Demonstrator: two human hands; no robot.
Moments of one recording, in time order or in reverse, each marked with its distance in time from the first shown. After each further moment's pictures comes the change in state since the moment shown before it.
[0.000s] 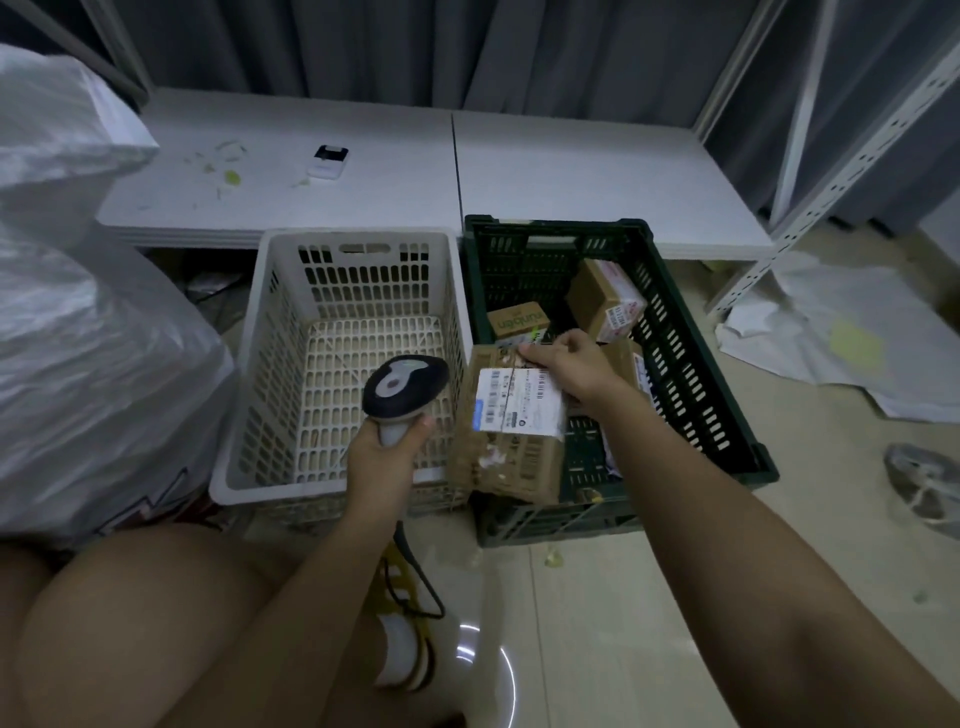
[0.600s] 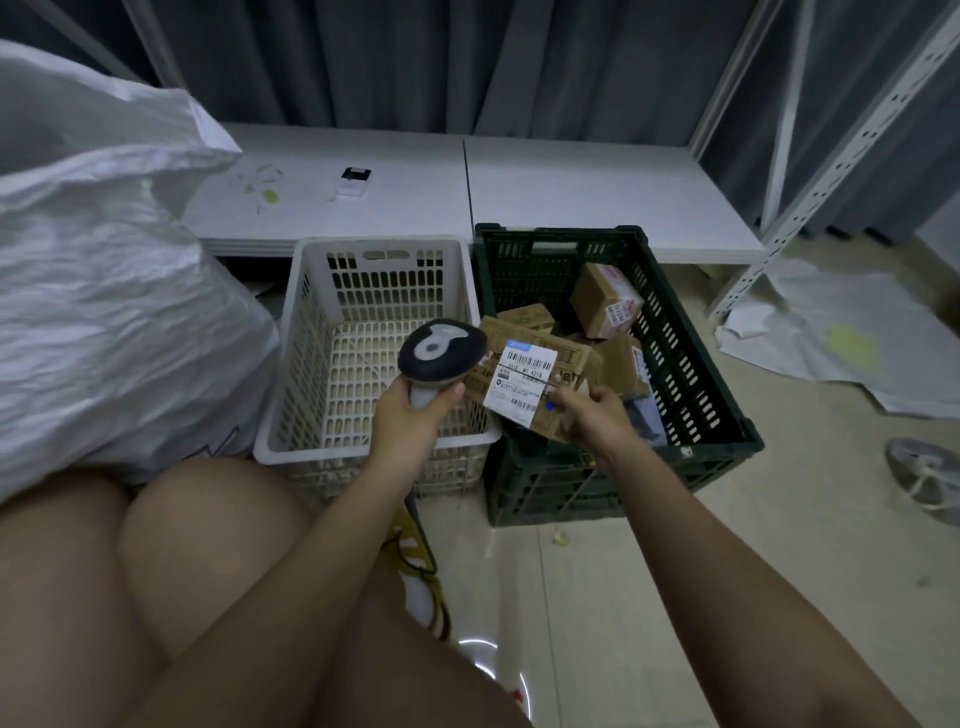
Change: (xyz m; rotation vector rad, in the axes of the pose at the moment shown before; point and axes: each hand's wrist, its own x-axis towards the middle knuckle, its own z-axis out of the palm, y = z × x) left_hand -0.051 0.034 -0.009 0.067 -0.148 0.204; right_hand -0.084 0.057 -0.002 0.240 0.113 0.118
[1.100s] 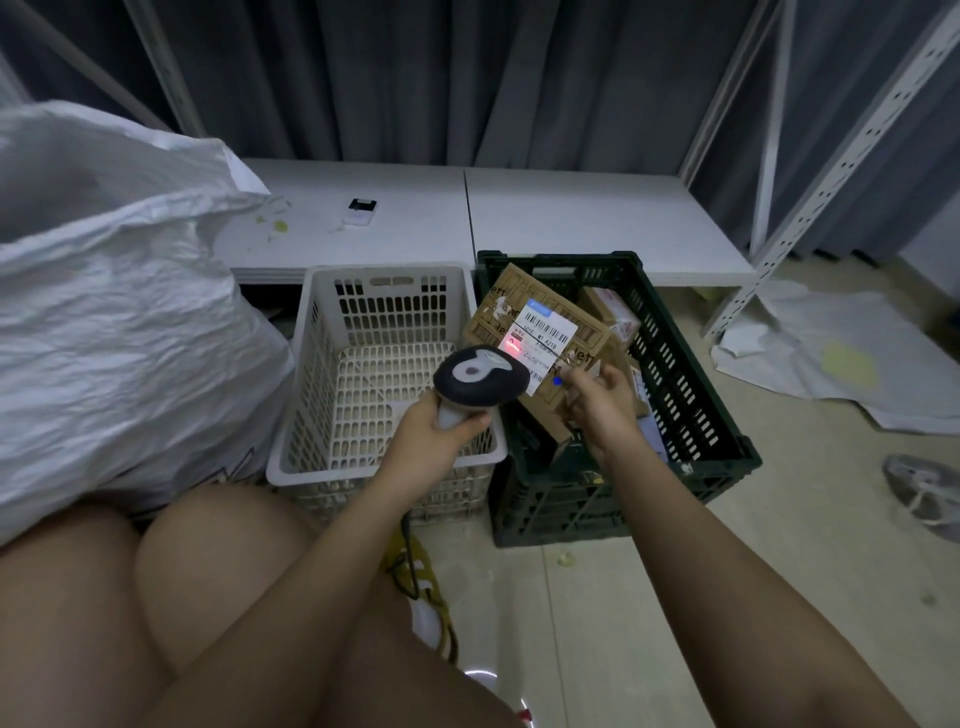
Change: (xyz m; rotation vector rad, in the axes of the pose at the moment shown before) left_hand -0.008 0.019 -0.009 0.154 -0.254 0.044; right_hand -0.017 -0.032 0.013 0.306 0.044 -0.188
